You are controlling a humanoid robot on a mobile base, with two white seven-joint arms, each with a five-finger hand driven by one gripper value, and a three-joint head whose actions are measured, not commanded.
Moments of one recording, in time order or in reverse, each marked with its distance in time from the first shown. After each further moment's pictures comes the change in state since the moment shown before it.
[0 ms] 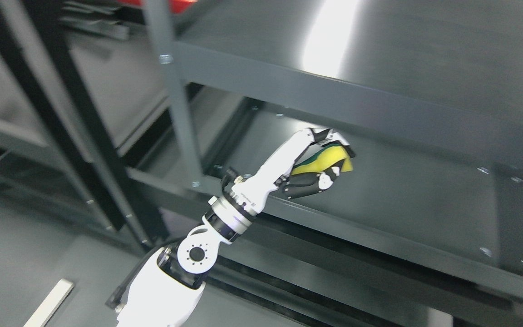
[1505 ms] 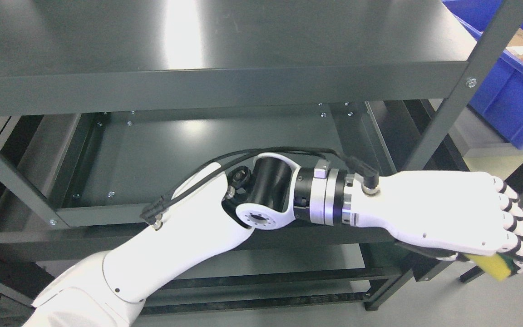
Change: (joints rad) left arm -0.532 -0.017 -0.297 0.041 -0.324 -0.469 -0.204; right arm 0.000 0.000 0.000 0.000 0.000 0.000 0.000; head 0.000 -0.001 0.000
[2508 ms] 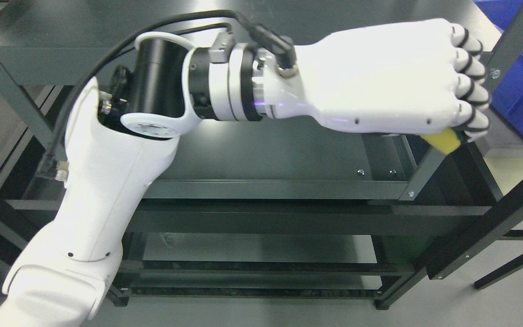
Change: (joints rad) left arm -0.103 0.066 0.434 -0.112 0.021 -0.121 -0.277; right arm -0.001 0.000 0.000 0.000 0.000 0.001 0.000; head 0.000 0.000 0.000
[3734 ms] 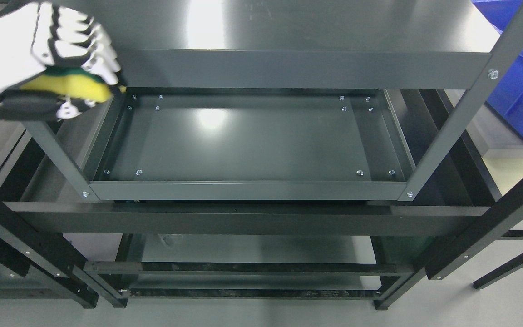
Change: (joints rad) left arm 0.466 0.807 0.367 0.057 0.652 0.002 0.005; right arm 0.000 0.000 0.000 0.000 0.000 0.000 0.000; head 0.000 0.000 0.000
